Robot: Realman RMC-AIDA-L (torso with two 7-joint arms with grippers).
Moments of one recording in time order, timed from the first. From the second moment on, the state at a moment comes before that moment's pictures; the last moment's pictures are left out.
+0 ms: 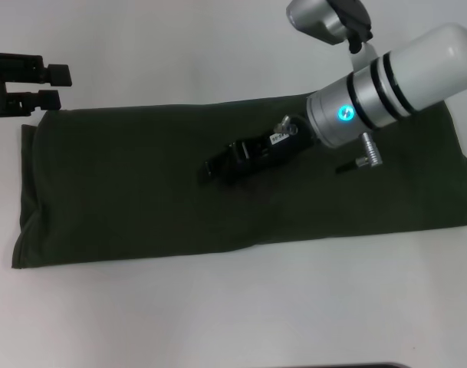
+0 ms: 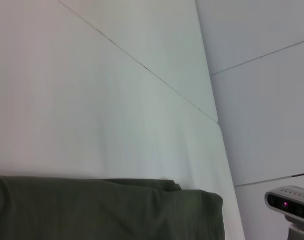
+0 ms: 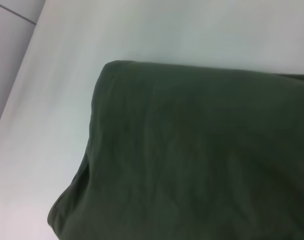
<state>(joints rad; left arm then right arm) -0.63 -1.90 0.40 0.76 2.30 1.83 -2.54 0.90 2.08 -1.34 -0.42 -1.96 -1.17 2.52</state>
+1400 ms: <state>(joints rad) -0.63 -1.90 0.40 0.76 2.29 1.83 -2.54 0.75 2.01 -1.08 -0.61 -2.14 -1.31 2.59</state>
